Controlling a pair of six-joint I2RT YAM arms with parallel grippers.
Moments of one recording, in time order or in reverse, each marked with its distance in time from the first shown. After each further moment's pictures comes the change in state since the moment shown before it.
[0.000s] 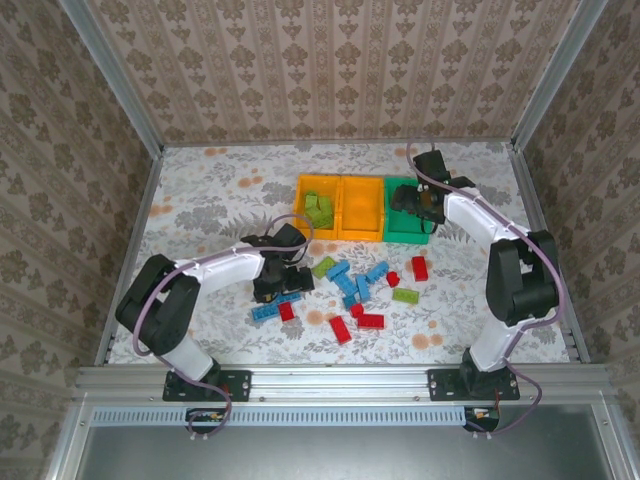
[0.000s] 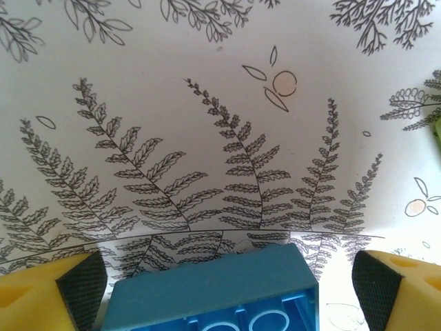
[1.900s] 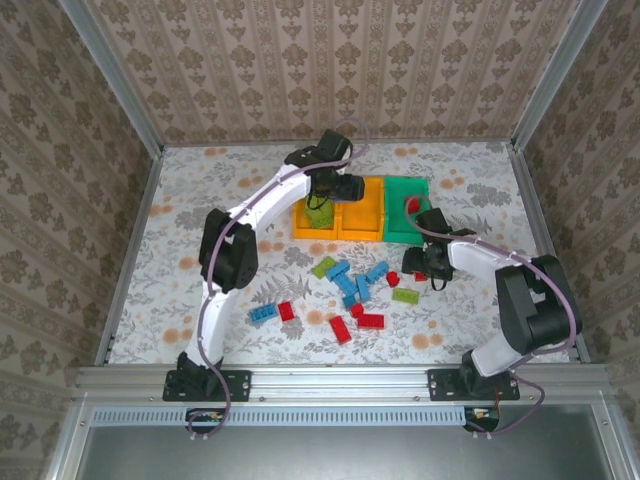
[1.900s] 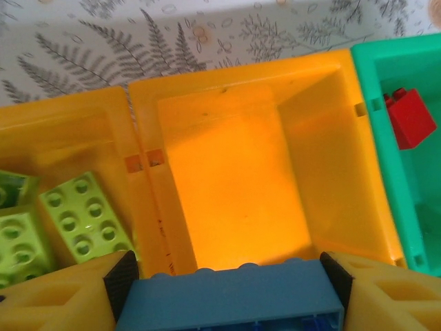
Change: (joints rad) left arm 0.056 0.668 1.204 -0.126 0.057 0.459; right arm 0.047 -0.169 -0.493 0.068 0.003 -0.053
